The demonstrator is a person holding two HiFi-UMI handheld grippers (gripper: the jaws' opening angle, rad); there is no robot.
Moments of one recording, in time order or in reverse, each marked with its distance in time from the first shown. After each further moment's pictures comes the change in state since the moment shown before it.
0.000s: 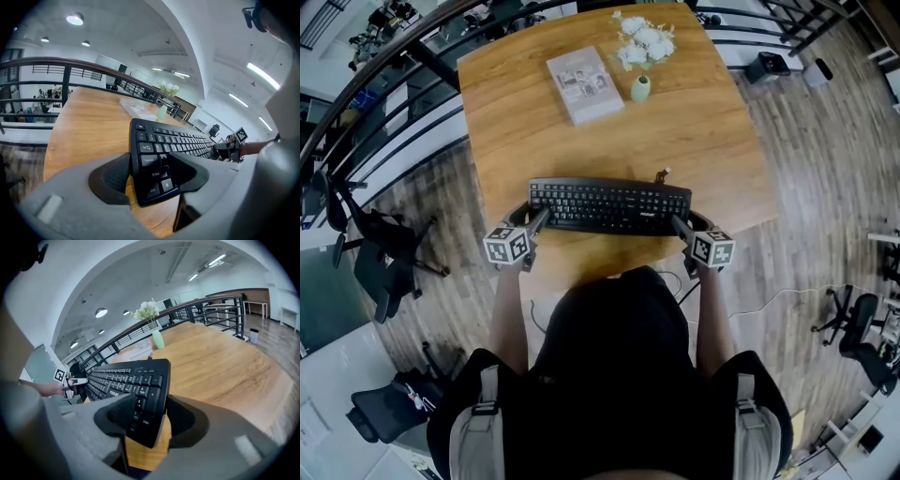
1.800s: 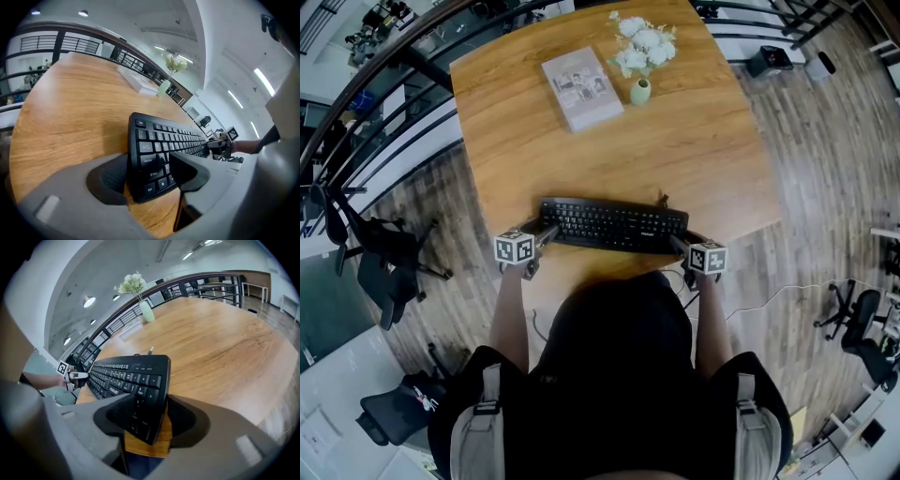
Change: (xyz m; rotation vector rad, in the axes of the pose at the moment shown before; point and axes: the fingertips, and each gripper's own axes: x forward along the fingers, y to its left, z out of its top) left arm 0.049 0.015 -0.070 -0.088 0.259 -0.134; right arm 0.031 -0.030 -0.077 0.093 0.222 -0.015
